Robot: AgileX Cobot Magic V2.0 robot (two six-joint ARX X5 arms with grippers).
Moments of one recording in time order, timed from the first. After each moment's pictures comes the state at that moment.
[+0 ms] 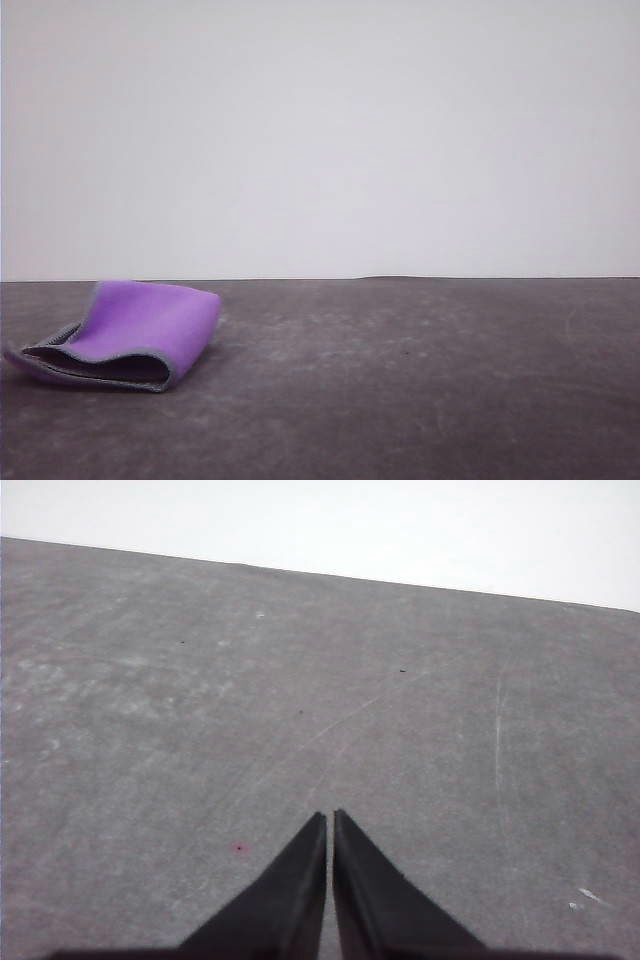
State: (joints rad) left_arx 0.03 0.00 0.03 -0.18 0.01 -0.10; right_arx 0.00 0.01 0.02 -0.17 -0.12 -0.04
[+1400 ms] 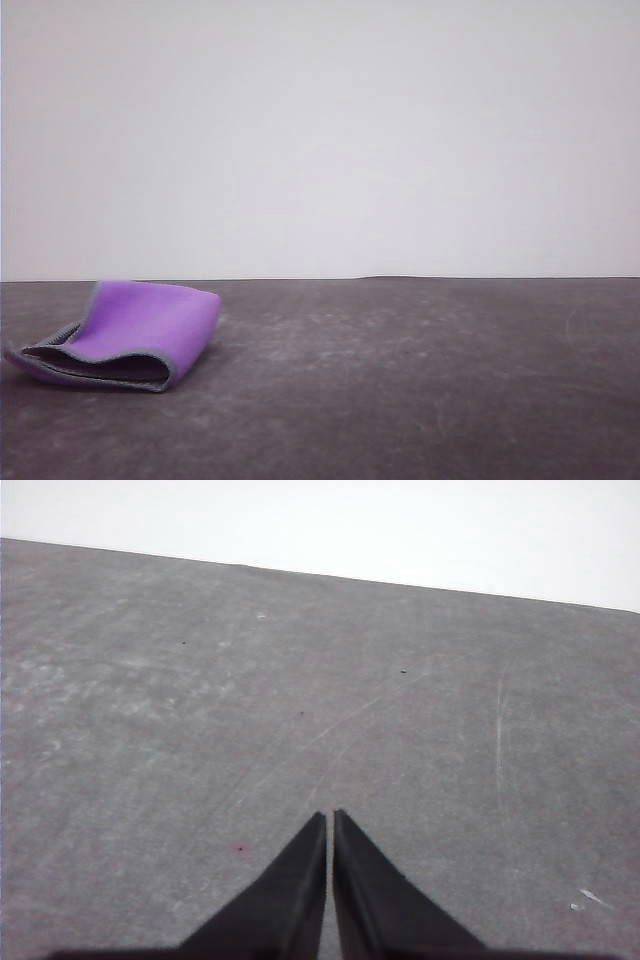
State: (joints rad) left_arx 0.03 0.00 0.03 -0.18 0.01 -0.10; right_arx 0.00 0.01 0.02 -0.17 -0.12 -0.04
